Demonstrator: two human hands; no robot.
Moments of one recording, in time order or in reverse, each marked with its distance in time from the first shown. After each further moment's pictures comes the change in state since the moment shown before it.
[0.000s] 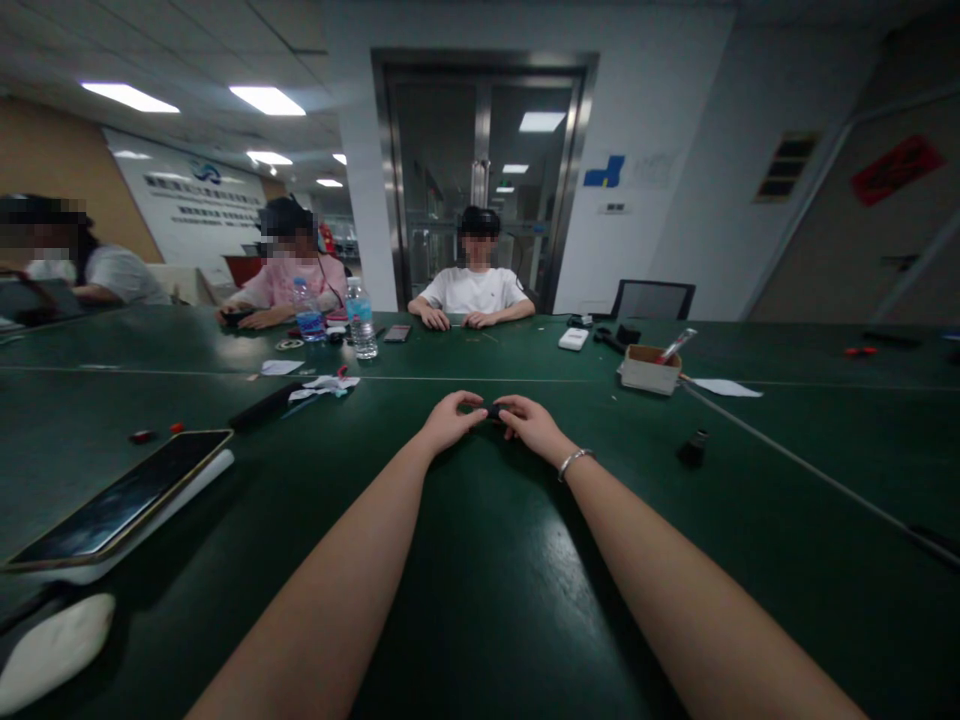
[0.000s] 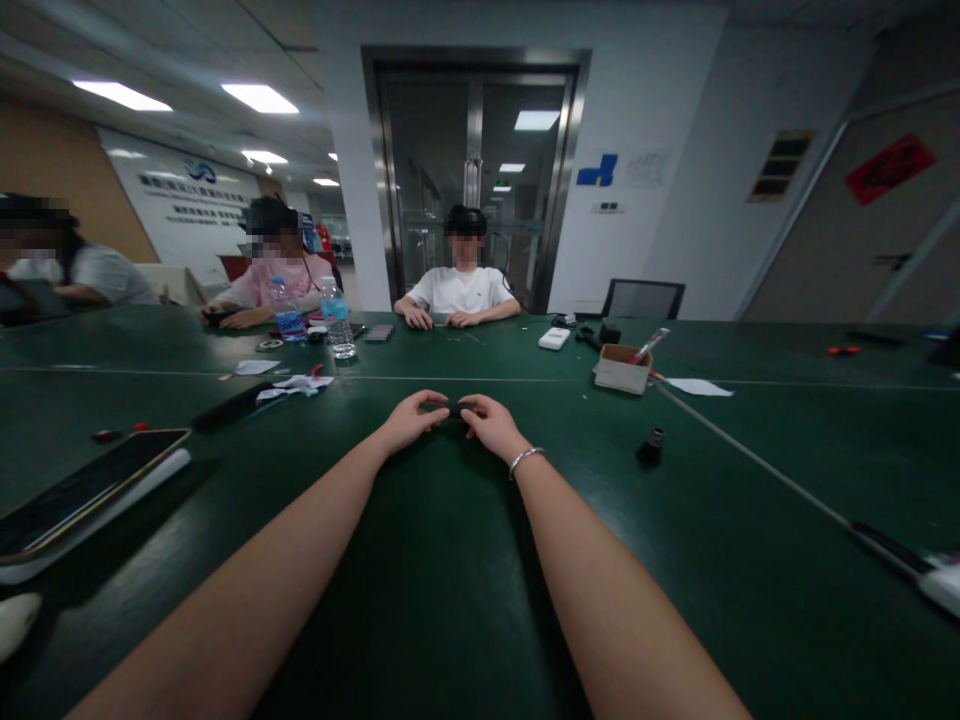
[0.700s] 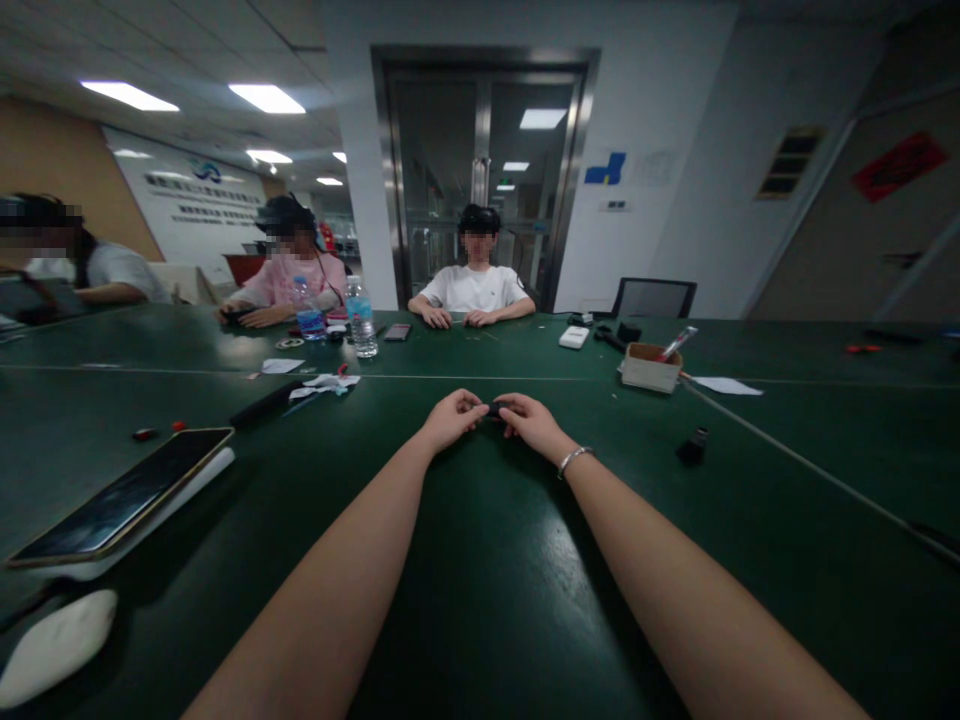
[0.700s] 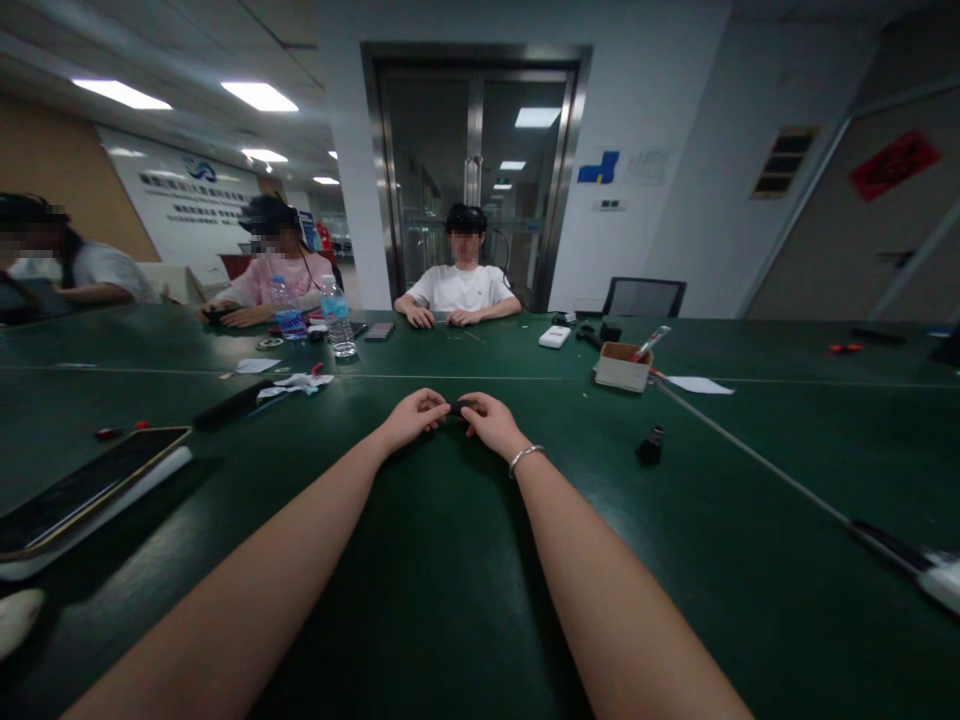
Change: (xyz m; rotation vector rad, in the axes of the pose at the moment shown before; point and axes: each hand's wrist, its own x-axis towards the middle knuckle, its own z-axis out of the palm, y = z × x) left_hand 0.000 -0.001 0.004 -0.119 -0.034 0.002; right_hand 0.002 0.003 0.000 0.011 0.012 -0.021
